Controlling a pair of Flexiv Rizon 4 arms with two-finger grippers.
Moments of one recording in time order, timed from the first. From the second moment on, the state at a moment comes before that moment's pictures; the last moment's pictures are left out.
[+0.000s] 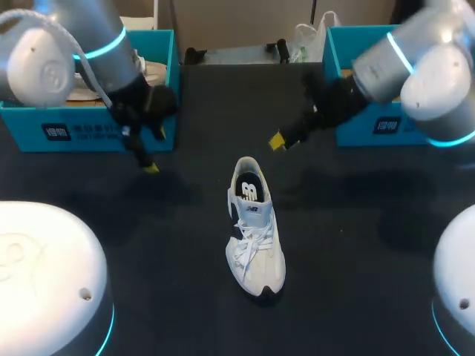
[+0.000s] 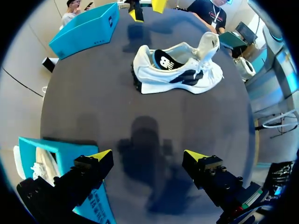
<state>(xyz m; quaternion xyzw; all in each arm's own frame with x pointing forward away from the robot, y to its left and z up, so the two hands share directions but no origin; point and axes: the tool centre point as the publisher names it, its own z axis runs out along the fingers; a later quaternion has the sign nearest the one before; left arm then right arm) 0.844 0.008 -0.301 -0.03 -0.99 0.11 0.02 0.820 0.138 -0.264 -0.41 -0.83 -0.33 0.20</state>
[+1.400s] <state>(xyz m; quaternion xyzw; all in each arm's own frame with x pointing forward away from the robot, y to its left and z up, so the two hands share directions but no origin) 0.931 0.108 -0.210 -0.17 -0.98 0.04 0.00 0.764 0.222 -0.249 -0.63 -0.77 -0.13 0.01</state>
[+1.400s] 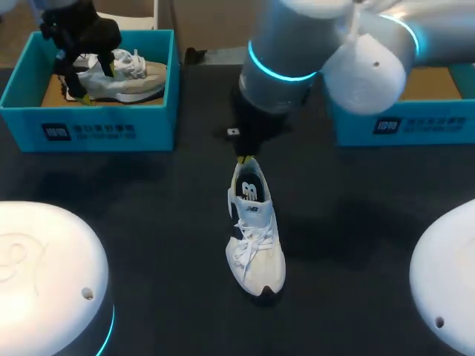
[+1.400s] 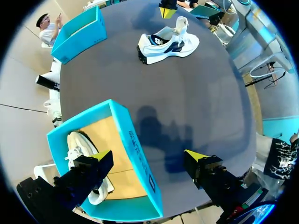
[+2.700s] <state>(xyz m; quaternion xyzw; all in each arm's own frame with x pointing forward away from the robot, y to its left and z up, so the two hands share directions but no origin) 0.932 0.108 -0.211 -0.17 -0.98 0.04 0.00 0.763 0.188 -0.320 -0.62 -0.77 -0.07 -0.12</state>
